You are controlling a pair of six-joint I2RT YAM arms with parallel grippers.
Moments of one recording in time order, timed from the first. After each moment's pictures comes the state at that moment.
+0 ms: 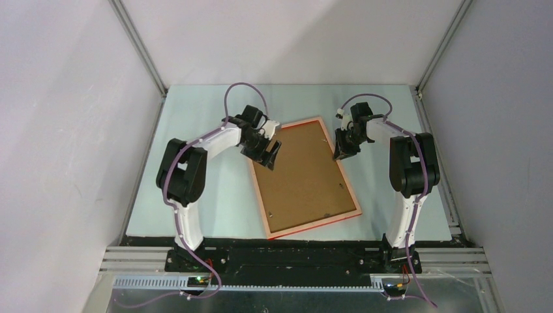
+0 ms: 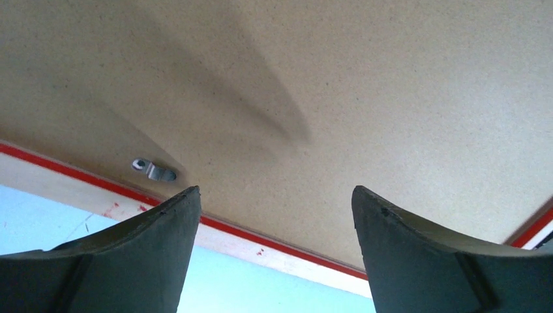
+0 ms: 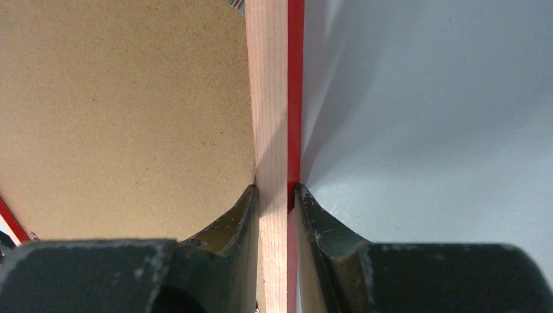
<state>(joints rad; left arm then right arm) -0.43 1.95 1.40 -0.67 0.32 0.15 0.17 1.99 1.37 -0.59 -0.37 0.01</state>
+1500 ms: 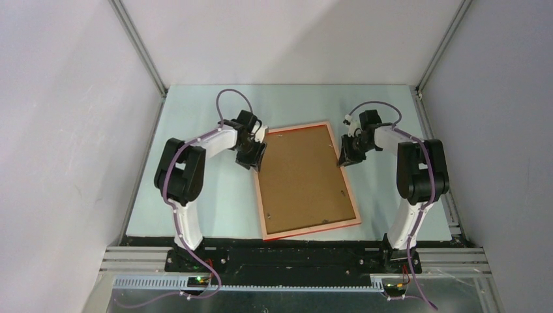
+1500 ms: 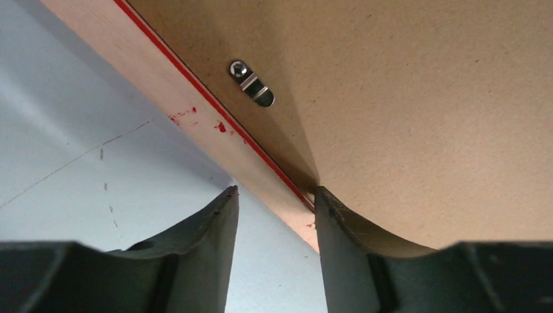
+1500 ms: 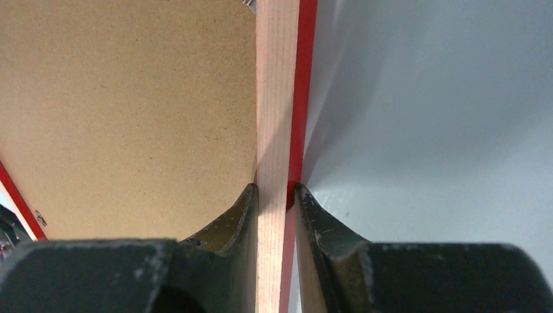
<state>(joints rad) -0.38 1.93 1.32 -0.69 0.17 -0.03 0.12 1.90 1.22 -0.54 -0.42 0.02</state>
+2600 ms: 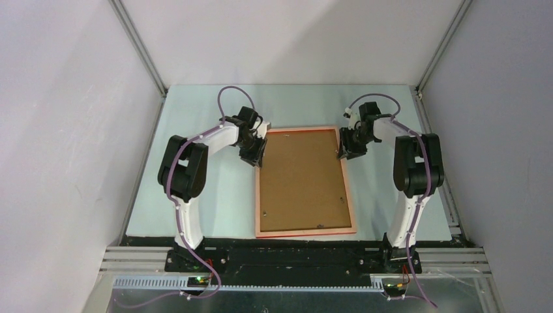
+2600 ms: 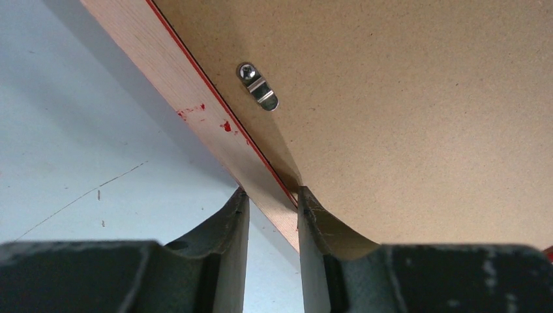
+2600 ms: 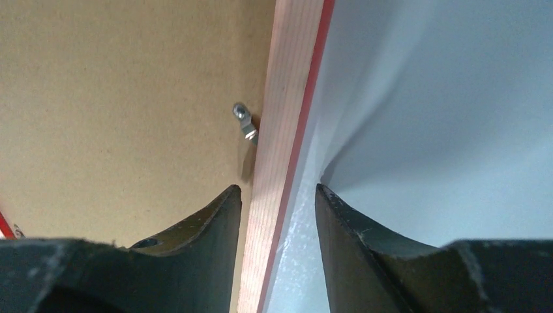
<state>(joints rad) -0.38 1.98 1.40 -0.69 0.25 -0.02 0.11 1.97 1.34 -0.61 -0.39 -0.01</state>
